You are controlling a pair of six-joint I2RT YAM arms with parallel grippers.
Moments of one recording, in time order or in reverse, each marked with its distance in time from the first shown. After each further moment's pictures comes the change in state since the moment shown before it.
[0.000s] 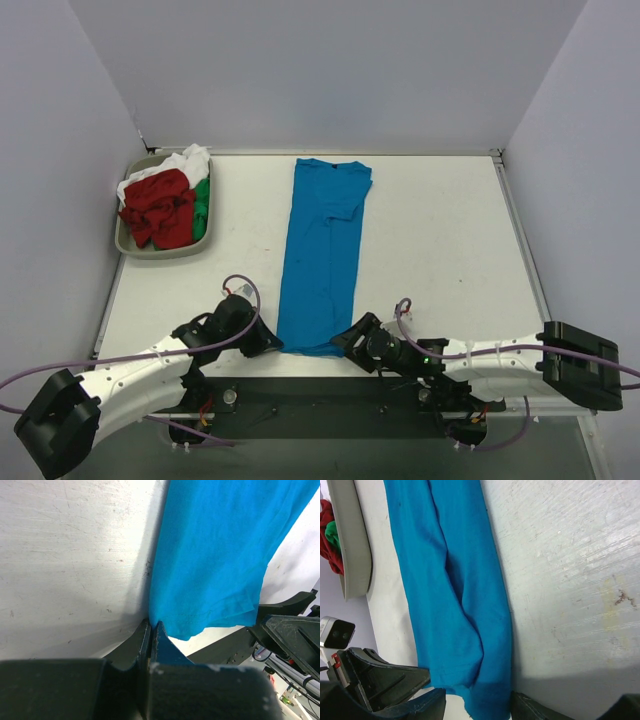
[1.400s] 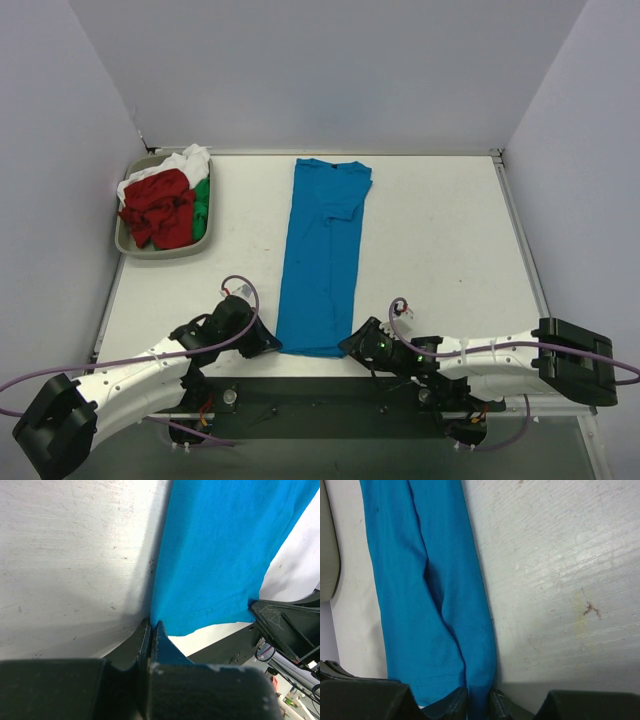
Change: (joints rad) left arm 0.000 -0.032 -0.005 -0.025 -0.007 0.009; right arm 0.032 0.038 0.071 -0.160 0.071 -0.021
